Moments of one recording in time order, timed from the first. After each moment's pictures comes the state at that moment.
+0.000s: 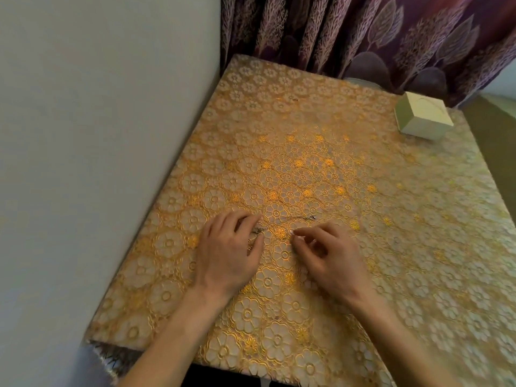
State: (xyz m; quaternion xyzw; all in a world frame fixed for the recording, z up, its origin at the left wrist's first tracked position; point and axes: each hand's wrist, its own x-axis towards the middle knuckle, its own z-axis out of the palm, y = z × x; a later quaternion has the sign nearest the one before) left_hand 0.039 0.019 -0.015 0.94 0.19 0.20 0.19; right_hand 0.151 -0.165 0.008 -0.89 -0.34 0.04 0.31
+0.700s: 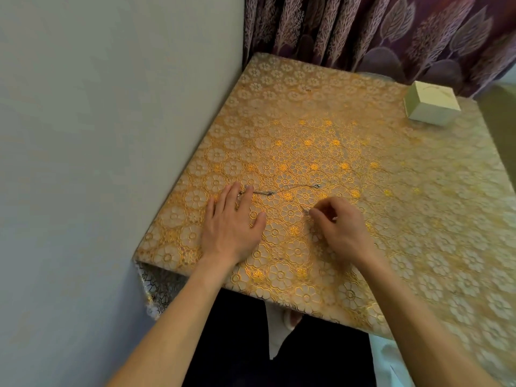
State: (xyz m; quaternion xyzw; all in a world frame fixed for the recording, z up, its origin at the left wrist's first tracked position) left_hand -0.008 -0.003 -0.007 0.95 0.29 0.04 0.14; right_hand 0.136 -0.184 0.015 -0.88 -0.30 0.10 0.35
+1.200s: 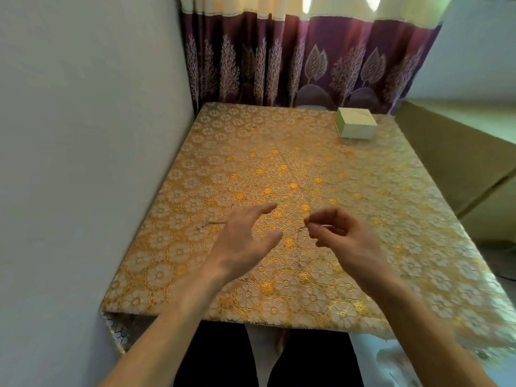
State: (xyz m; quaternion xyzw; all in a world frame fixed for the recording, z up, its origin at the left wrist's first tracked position) left_hand 0.017 -0.061 0.082 0.90 0.08 0.09 0.41; right_hand 0.092 -0.261 0.104 -0.75 -0.18 0.16 0.62
